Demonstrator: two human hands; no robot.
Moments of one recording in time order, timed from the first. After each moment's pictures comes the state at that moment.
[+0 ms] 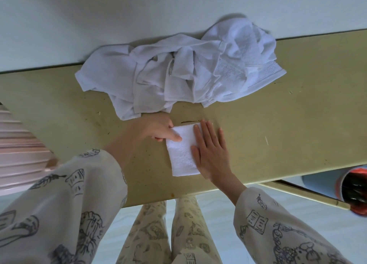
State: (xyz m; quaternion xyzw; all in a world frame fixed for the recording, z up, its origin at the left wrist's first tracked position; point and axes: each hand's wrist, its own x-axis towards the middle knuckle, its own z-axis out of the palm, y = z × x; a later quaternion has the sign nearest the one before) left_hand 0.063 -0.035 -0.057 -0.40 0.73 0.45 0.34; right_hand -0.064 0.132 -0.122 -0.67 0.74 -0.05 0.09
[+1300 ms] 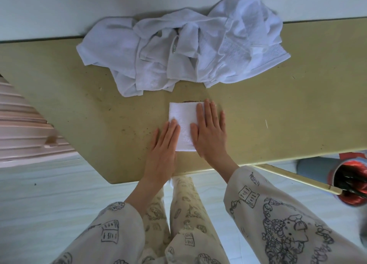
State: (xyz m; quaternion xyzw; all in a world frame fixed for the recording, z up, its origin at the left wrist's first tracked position) left_hand 0.105 0.132 -0.103 -0.48 0.86 0.19 -0.02; right_hand -0.051 0.131 -0.121 -0.62 0.78 -0.05 0.07
